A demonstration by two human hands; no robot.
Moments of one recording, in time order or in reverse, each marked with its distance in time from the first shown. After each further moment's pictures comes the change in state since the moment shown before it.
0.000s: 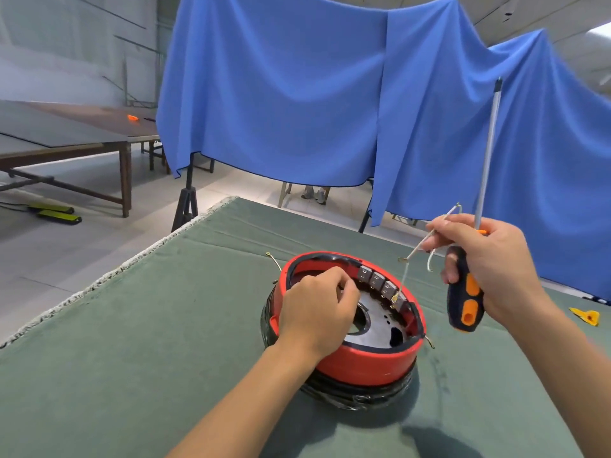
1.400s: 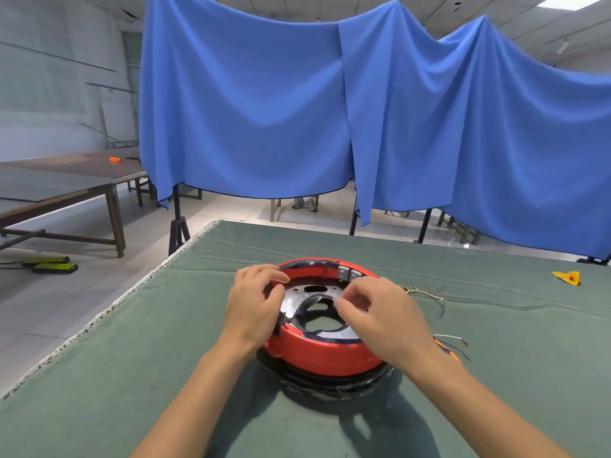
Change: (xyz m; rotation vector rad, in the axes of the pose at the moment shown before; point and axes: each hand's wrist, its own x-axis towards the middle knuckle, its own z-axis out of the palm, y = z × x) left_hand 0.015 -0.042 -0.030 0.004 0.002 -0.001; right_hand -0.064 0.048 0.042 -0.604 -0.162 -0.199
